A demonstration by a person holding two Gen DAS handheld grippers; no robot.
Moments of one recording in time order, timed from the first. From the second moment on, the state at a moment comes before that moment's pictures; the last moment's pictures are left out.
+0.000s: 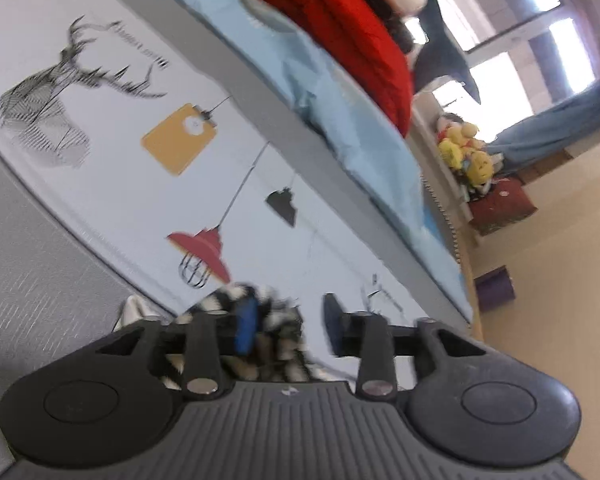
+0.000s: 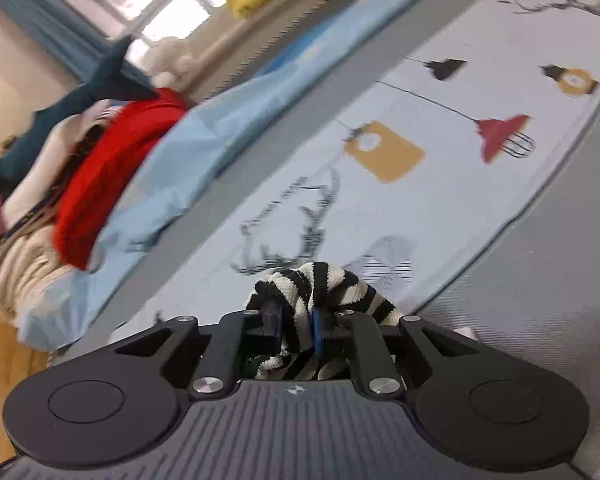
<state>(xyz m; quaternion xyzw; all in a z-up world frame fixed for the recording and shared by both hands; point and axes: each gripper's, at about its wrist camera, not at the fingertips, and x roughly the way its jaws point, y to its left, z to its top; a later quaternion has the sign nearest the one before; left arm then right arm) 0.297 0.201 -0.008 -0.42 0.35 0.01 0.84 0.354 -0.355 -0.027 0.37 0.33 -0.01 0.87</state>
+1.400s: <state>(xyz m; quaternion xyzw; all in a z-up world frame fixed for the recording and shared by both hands) 0.348 0.138 -0.005 -0.25 0.39 -0.02 0.88 0.358 -0.270 -0.023 0.12 0.43 0.15 0.88</state>
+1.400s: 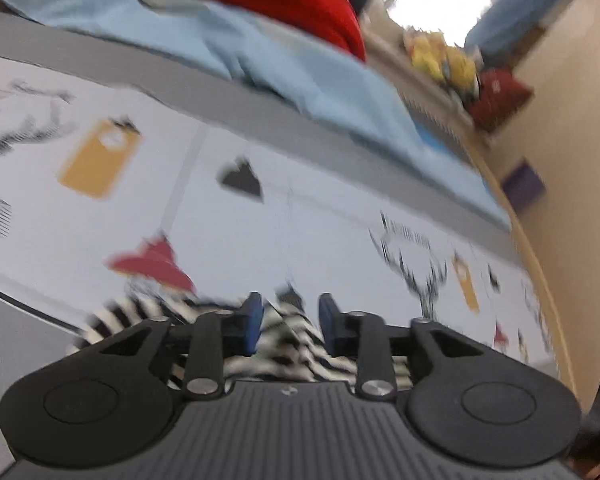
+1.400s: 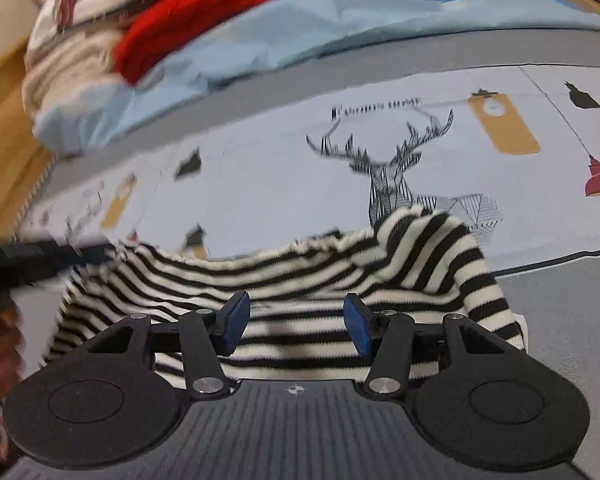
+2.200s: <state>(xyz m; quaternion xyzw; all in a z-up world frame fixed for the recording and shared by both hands) 0.346 0.158 -0.050 -0.04 0.46 -0.02 0.89 0.376 -0.303 -0.045 -0.07 0.40 0.07 0.91</state>
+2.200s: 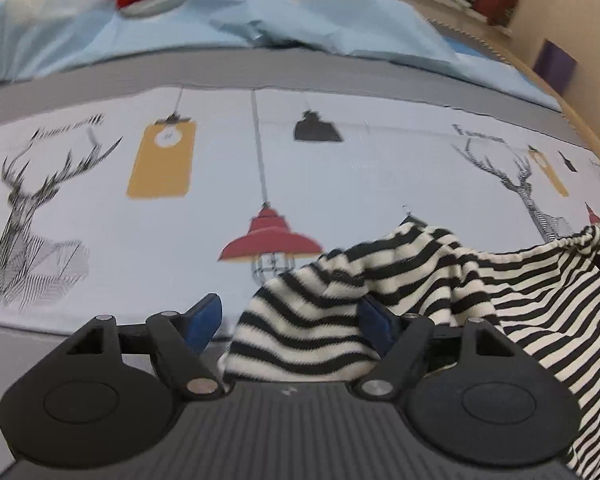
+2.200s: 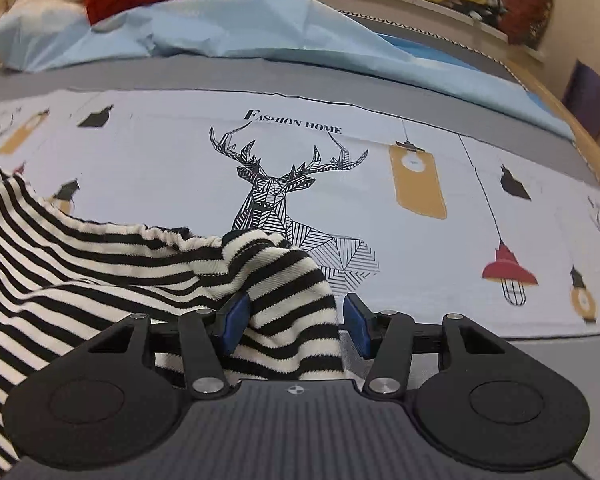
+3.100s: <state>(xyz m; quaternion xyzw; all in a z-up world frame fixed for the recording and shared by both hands) 0.298 0.179 0.011 -0.11 0.42 -0.04 0.90 0.371 -0.328 -0.016 0.05 0.37 -0.02 0.93</state>
